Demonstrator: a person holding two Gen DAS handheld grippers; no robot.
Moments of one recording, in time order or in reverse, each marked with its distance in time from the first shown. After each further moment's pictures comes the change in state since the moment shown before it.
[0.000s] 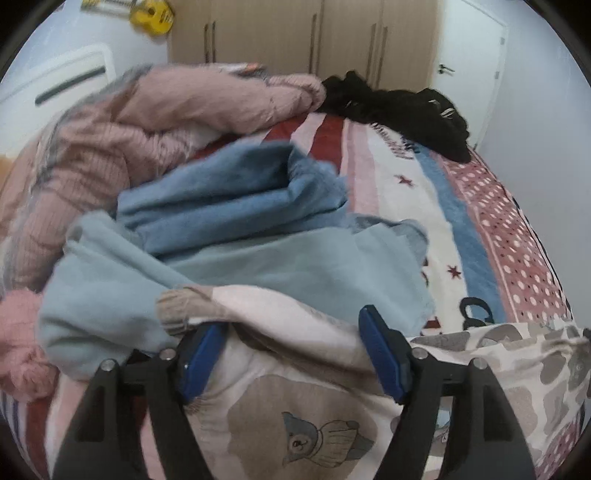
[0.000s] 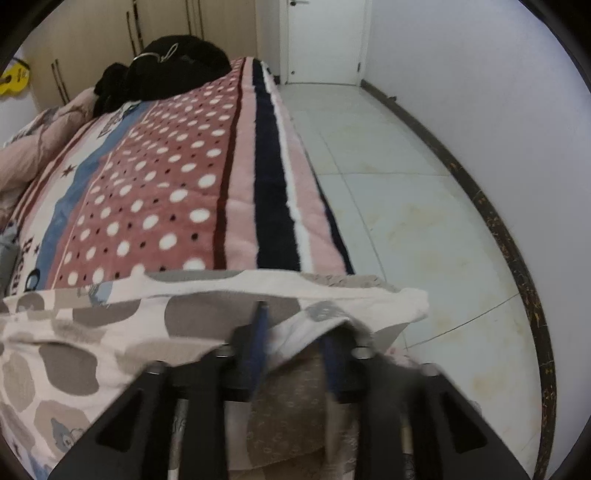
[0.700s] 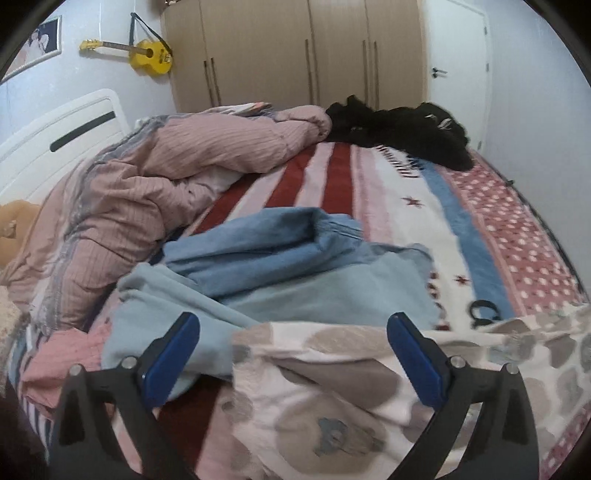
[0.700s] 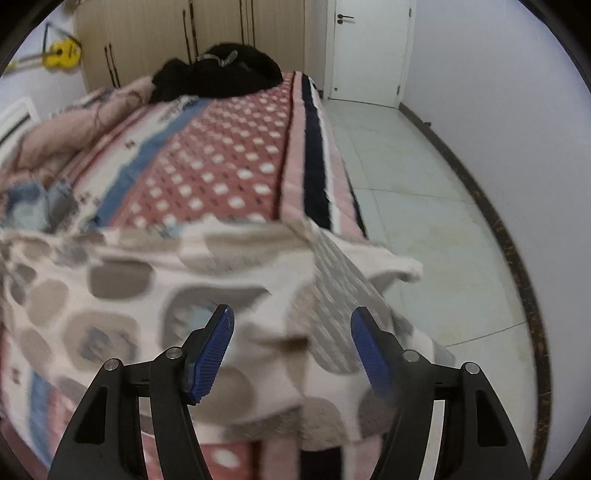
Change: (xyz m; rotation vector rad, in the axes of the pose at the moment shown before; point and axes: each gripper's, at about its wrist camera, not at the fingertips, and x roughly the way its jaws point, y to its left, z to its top) left arm -0.056 0.003 0.009 0.087 -0.096 0.065; right arm -0.068 0.006 -0.068 -0.160 -0.068 0.036
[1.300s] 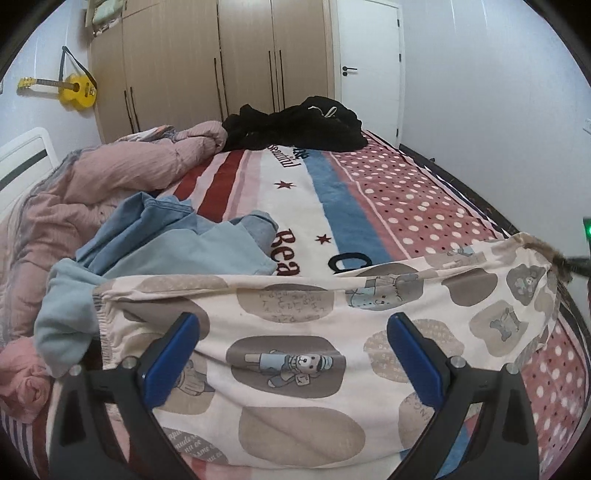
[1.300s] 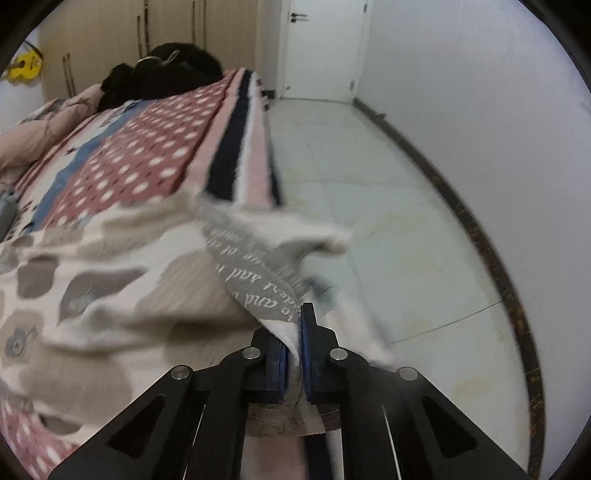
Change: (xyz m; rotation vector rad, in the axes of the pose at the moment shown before) left arm -0.049 -0.124 -0.068 0.171 -0.050 -0.216; right arm 0.028 -0.080 -0.009 0.115 -0.031 -0.146
